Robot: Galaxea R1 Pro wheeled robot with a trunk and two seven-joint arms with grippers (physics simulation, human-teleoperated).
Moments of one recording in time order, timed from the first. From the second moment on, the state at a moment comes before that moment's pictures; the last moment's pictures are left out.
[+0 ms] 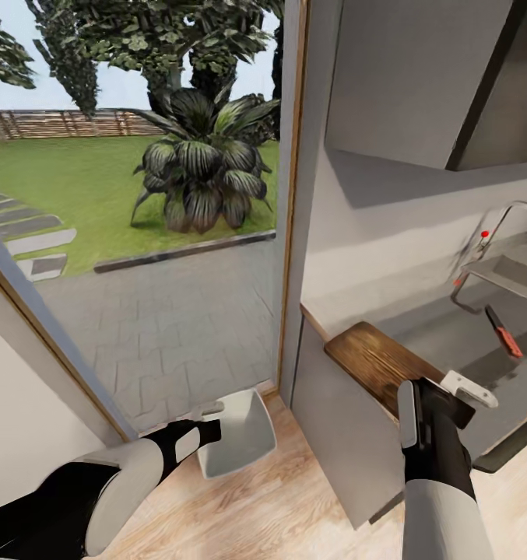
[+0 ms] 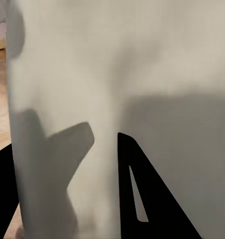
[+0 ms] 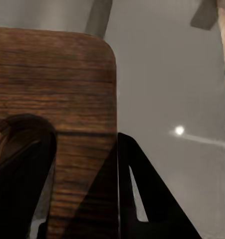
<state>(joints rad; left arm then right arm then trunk) -0.95 -0.12 -0.07 0.08 0.28 0.12 0.04 -0.62 0.17 -0.48 -1.29 -0.04 0.60 -0.74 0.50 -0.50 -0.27</state>
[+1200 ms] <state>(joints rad) -0.95 -0.11 -0.07 0.08 0.28 0.12 0.06 -0.62 0.12 -0.31 -1.38 -0.04 0.77 -0.49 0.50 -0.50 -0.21</state>
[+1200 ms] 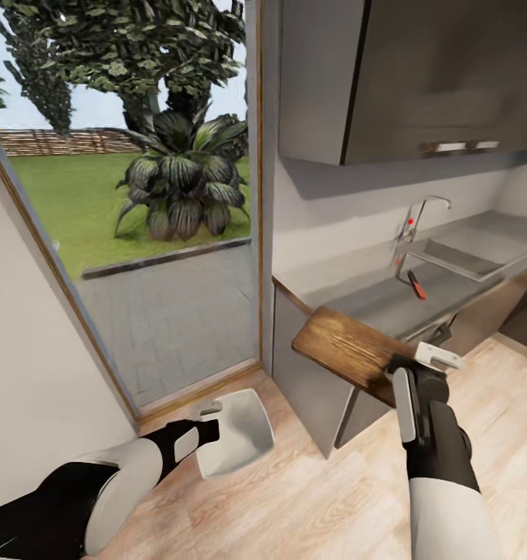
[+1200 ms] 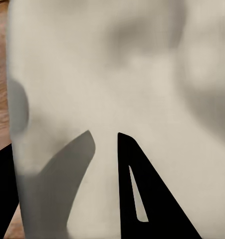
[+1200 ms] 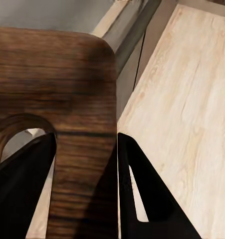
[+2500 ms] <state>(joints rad) -0.95 -0.12 -0.07 0.08 0.29 0.12 0.20 -0.62 -0.02 -0.11 -1.38 -0.03 0.88 -0.22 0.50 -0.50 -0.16</state>
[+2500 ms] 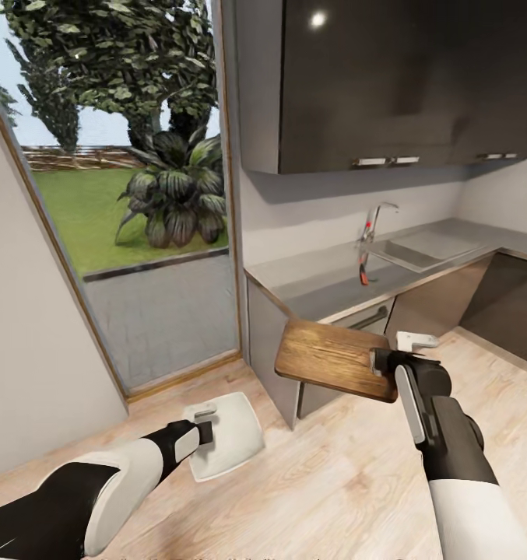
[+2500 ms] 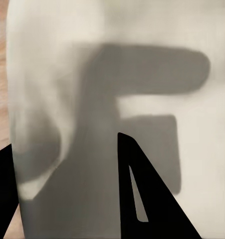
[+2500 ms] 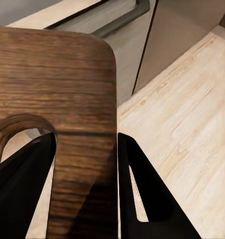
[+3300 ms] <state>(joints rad) -0.95 -0.12 -0.07 0.08 0.29 0.12 0.20 -0.62 -0.02 -0.11 -1.38 -0.03 0.88 -0.22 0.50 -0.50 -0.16</state>
